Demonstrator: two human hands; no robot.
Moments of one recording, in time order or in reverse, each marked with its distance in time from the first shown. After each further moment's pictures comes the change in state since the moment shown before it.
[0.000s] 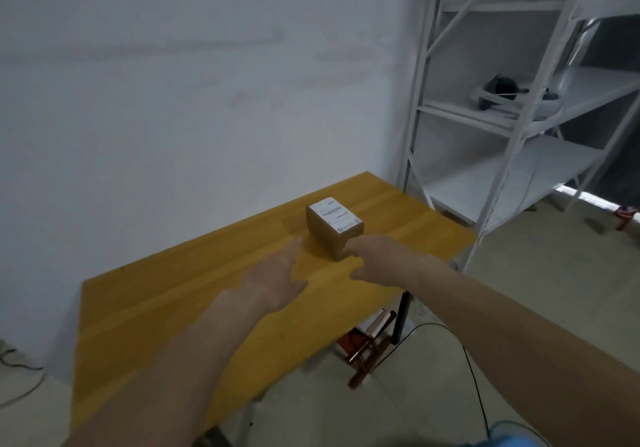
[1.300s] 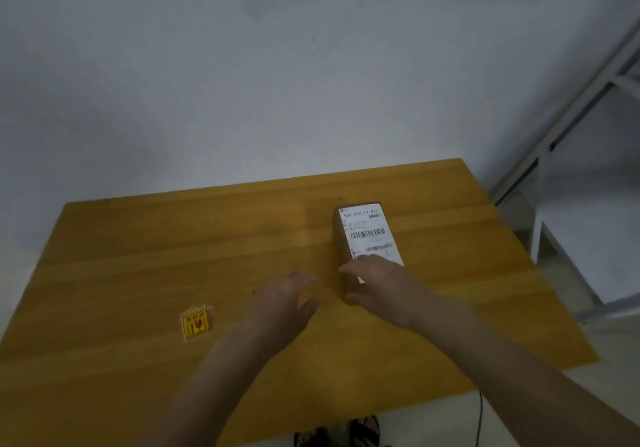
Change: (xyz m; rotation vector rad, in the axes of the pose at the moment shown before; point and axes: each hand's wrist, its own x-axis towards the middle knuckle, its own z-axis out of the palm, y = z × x) left_hand 0.237 -0.011 0.084 -0.216 0.076 -0.325; right_hand 0.283 0.136 0.036 0.115 -0.212 -0.424
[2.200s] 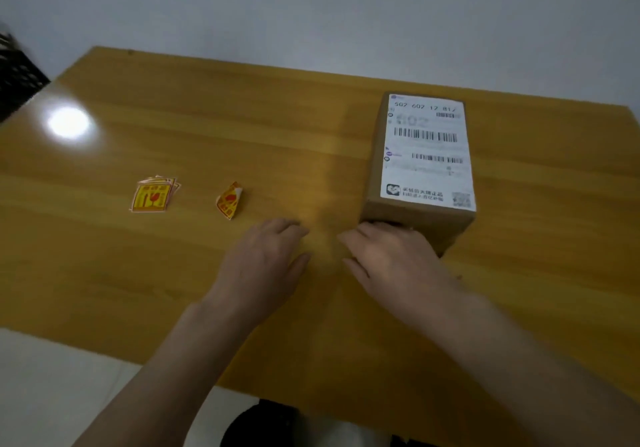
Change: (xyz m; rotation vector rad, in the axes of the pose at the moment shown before) left_hand 0.017 -0.043 0.193 0.213 0.395 -0.134; right_hand 0.040 0.110 0.158 -0.382 0.144 -0.482
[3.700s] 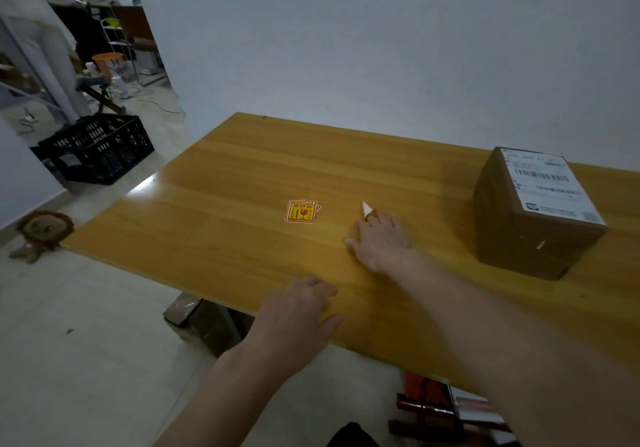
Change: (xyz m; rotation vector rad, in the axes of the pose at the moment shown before) left_hand -0.153 -0.109 -0.064 -0.073 -0.075 -0.140; right_hand 0.143 -0.152 0.055 -0.031 -0.140 0.337
